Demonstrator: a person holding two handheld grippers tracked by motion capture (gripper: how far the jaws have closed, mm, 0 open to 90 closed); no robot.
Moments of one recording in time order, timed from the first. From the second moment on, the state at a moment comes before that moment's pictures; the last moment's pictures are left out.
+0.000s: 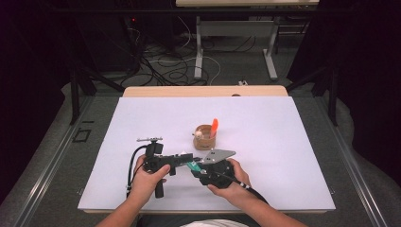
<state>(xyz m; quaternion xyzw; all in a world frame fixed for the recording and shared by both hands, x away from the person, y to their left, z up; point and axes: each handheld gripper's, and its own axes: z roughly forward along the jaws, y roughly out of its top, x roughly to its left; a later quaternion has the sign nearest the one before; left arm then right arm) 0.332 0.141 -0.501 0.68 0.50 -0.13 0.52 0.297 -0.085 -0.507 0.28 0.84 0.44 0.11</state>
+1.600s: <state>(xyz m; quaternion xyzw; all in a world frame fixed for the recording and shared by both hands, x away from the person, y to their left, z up) 0.332 0.145 -0.496 0.69 0.50 -0.09 0.51 0.303 -0.082 -0.518 0.27 0.86 0.41 0.10</state>
